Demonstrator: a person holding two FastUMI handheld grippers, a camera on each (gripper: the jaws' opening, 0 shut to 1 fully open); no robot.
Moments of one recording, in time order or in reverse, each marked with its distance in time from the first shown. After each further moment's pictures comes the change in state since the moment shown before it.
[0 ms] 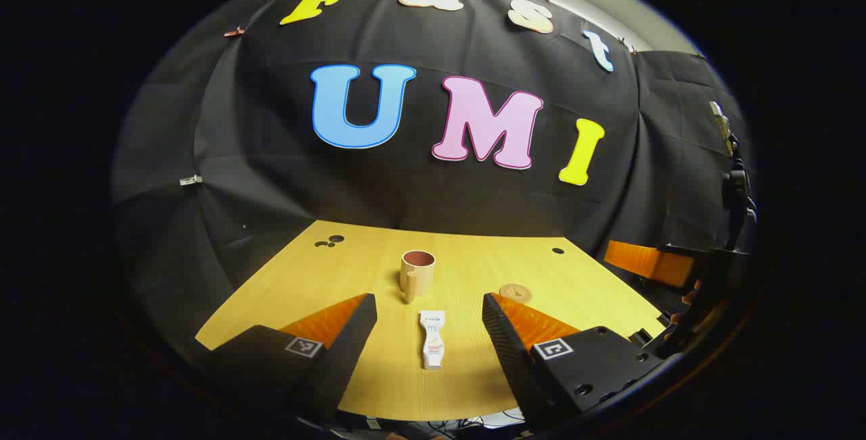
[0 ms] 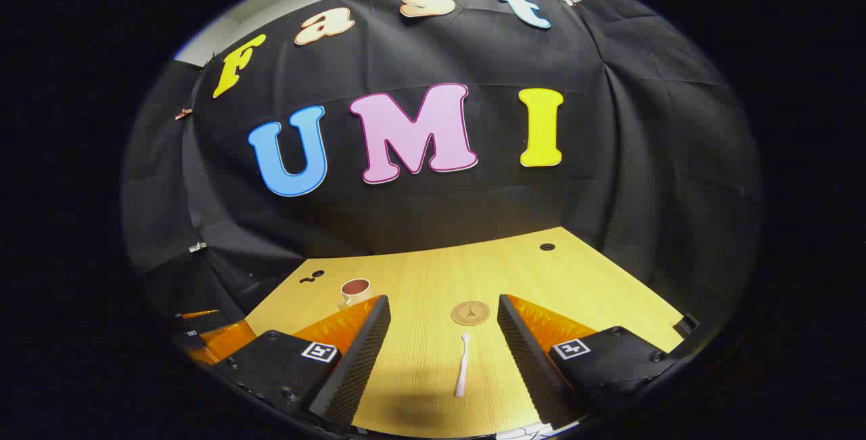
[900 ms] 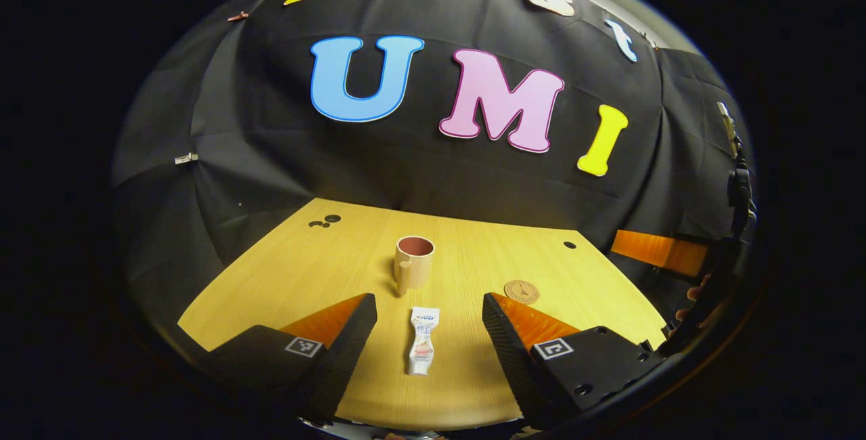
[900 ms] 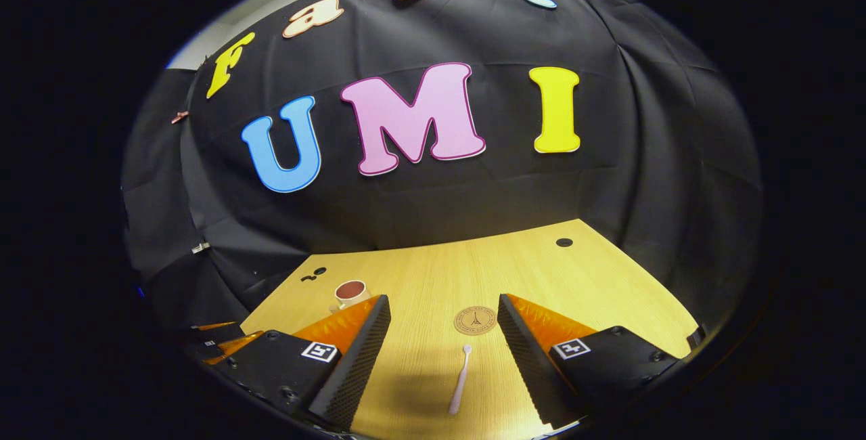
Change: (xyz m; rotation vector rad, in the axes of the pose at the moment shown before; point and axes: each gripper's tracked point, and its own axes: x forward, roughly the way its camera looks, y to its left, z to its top) left arm 0.062 -0.016 -0.018 -0.062 0.090 0.045; right arm 0.066 -0.022 0.004 0.014 0.060 0.068
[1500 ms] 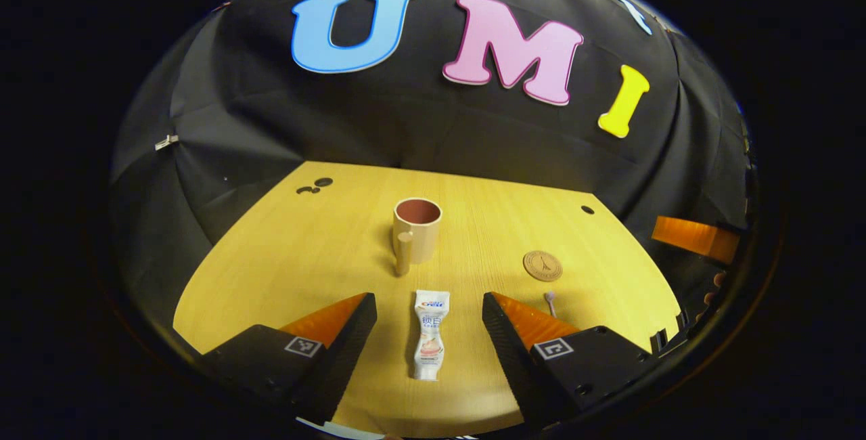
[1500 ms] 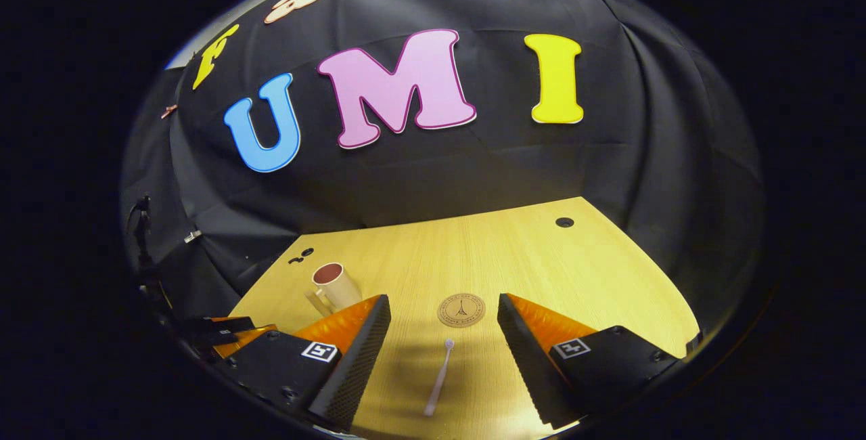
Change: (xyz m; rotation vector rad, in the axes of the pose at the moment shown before) left arm 0.085 0.010 -0.045 0.028 0.227 0.017; right arm 0.048 -0.040 -0.029 -0.001 0.135 0.015
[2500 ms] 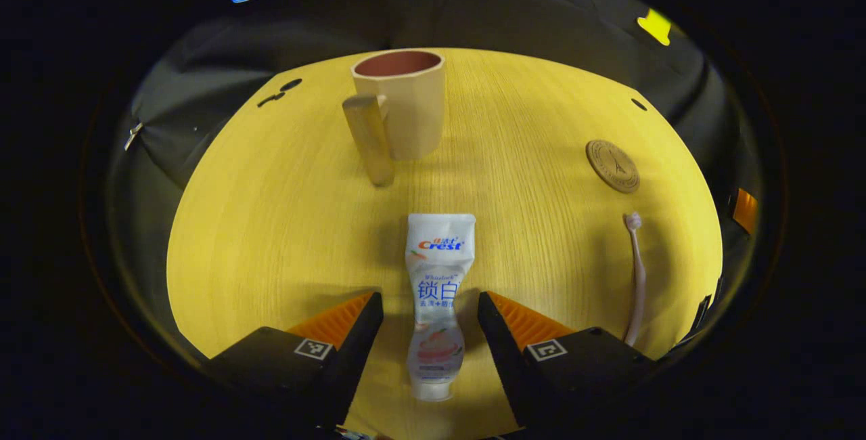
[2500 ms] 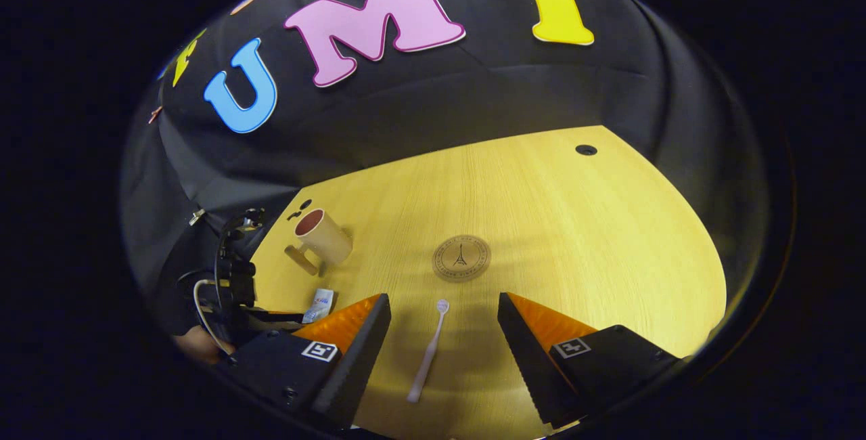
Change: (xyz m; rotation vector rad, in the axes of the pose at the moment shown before) left arm 0.108 0.009 -0.113 0.086 0.496 0.097; right arm 0.048 -0.024 -0.085 0.084 0.293 0.068
